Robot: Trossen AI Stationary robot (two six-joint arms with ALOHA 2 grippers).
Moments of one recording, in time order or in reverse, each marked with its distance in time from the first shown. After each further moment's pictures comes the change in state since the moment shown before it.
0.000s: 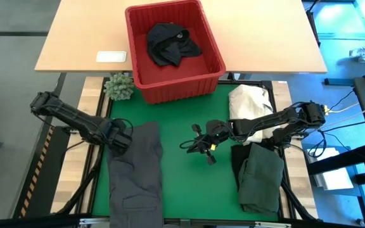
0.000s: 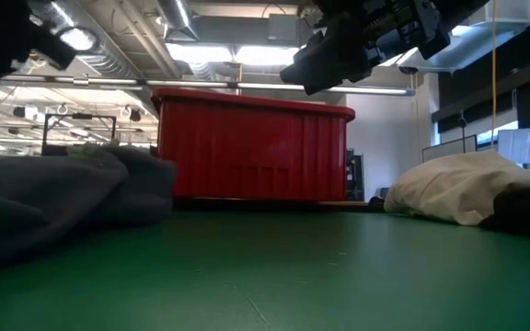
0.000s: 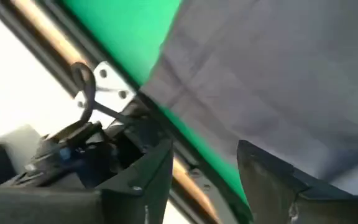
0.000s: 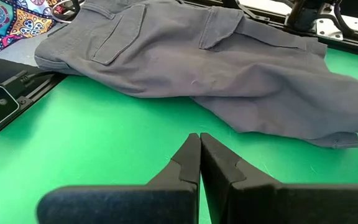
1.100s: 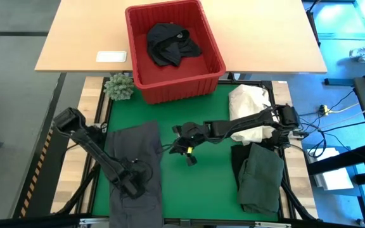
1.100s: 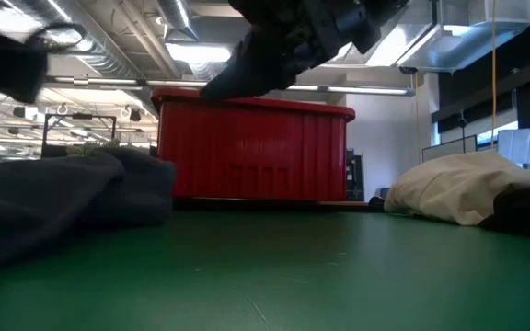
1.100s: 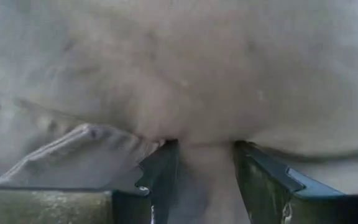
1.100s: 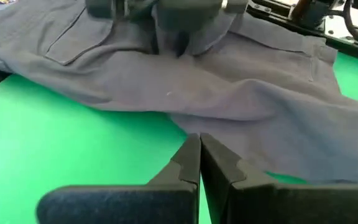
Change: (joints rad) left arm -0.396 0.532 0.069 0.757 -0.053 -0.207; right arm -0.001 0.312 0.389 -0.181 0.041 -0.087
